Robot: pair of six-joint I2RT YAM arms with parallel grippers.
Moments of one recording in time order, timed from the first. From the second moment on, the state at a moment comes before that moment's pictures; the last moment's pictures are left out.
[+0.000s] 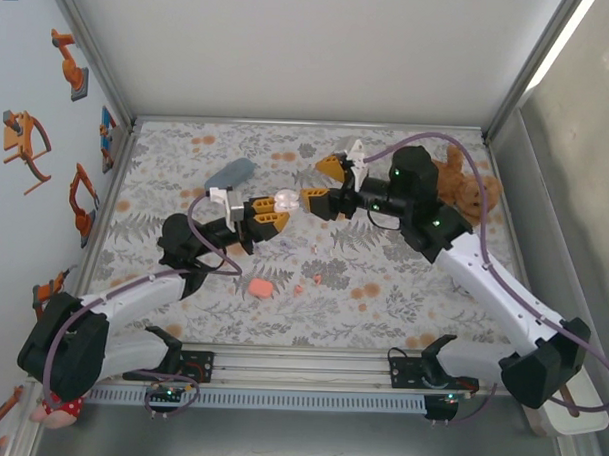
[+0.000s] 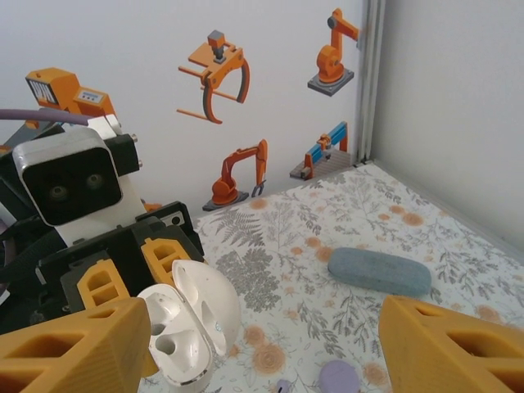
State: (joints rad) left arm -0.58 1.16 0.47 1.08 0.76 -0.29; right arm 0.62 1.19 1.18 -0.14 -0.60 0.00
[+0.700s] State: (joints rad) left arm -0.58 0.74 0.40 0.73 0.69 -0.16; right arm 0.57 1.42 1.15 -0.47 -0.44 0.32
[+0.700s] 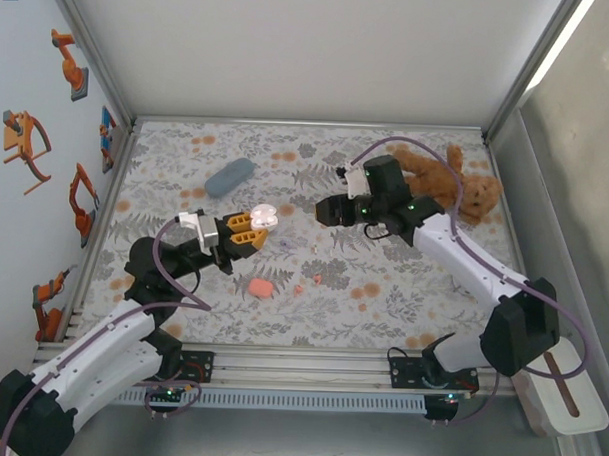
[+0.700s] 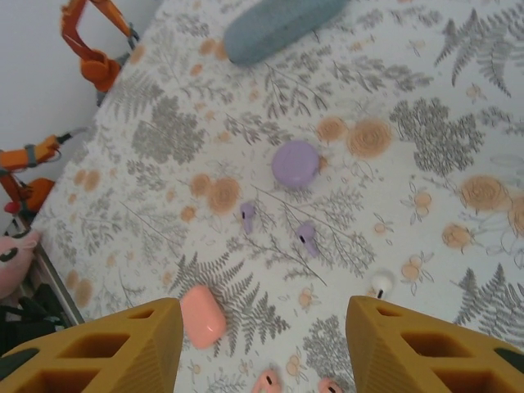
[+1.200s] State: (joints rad) left arm -0.58 0.74 0.40 0.69 0.69 -0.15; right arm 0.68 1.84 1.38 -0.73 -0.20 0.33
